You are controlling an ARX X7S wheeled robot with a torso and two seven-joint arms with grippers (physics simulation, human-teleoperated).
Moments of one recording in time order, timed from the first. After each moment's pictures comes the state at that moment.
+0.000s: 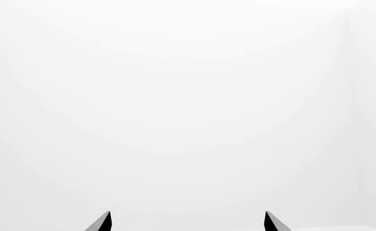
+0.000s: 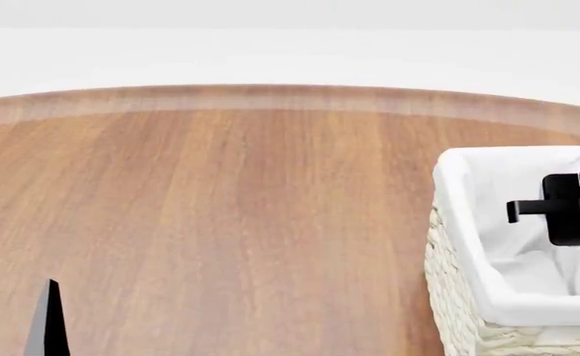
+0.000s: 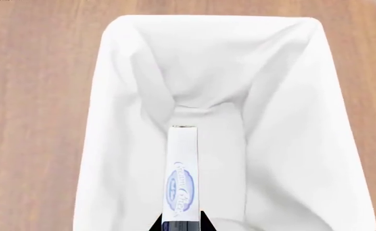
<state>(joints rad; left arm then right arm) 0.13 -0.45 0.31 0.84 -0.23 -0.10 -0.44 1.65 0.52 -1.10 1.13 0.77 1.16 -0.41</state>
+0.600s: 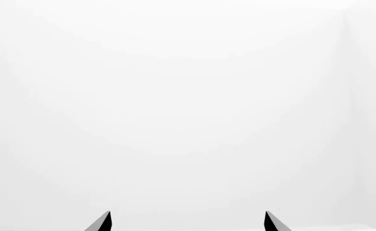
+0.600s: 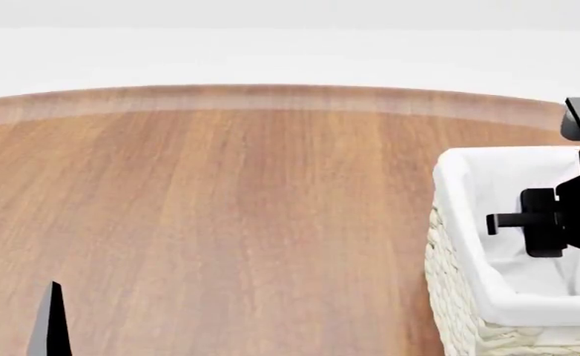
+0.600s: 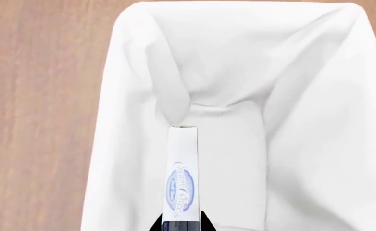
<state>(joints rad) 0.13 -0.46 0.32 0.83 -0.23 -0.09 -0.44 1.61 0.44 -1.10 1.26 0.74 1.06 -0.47</state>
